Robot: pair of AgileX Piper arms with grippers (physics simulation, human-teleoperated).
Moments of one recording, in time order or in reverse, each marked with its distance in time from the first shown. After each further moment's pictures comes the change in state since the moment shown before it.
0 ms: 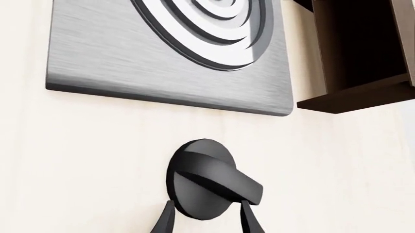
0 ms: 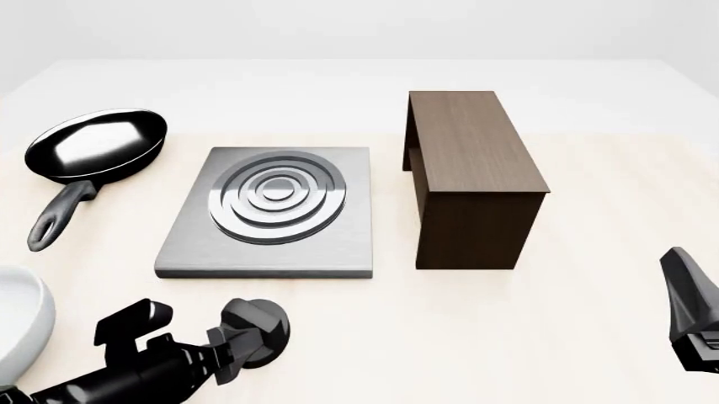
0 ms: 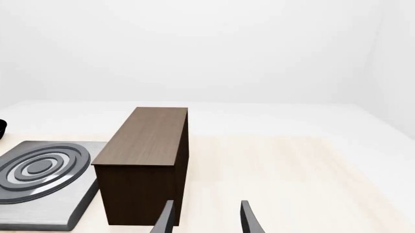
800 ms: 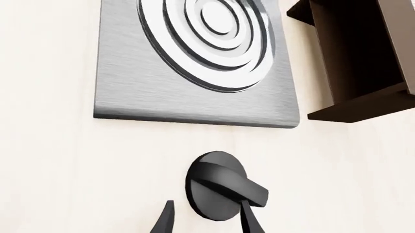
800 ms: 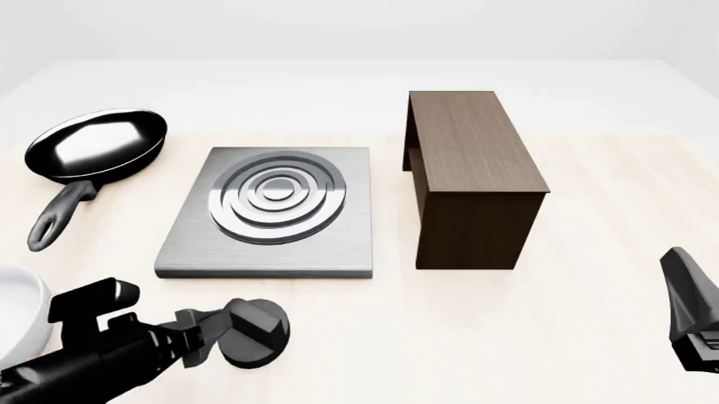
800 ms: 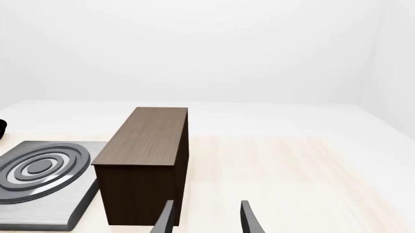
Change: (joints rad) left arm 0.132 -0.371 -0.050 0.422 0.187; right arm 0.000 0.000 0.000 0.000 0.000
